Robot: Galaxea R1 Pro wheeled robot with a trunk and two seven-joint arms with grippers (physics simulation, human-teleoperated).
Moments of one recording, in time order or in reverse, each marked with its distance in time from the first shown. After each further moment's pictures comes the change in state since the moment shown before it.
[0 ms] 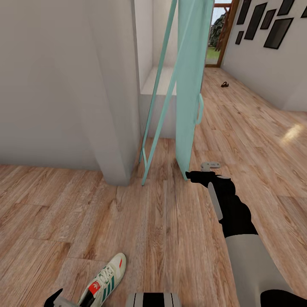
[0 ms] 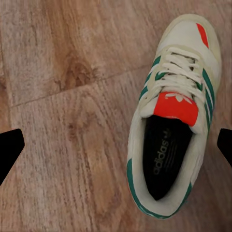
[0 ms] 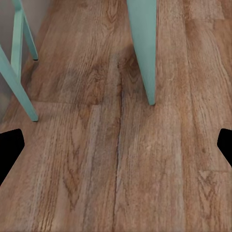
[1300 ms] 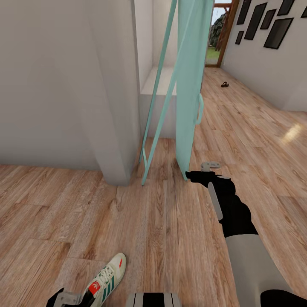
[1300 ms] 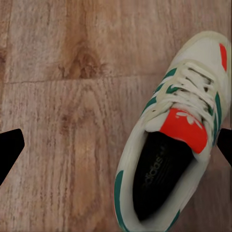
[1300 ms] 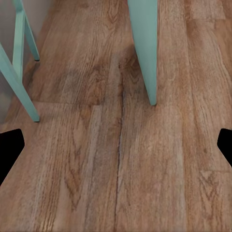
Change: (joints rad) left arm -0.072 -0.049 0.045 0.095 0.140 0.025 0.007; right arm 0.000 0.000 0.000 -0.001 -0.006 0.000 0.000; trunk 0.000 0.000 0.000
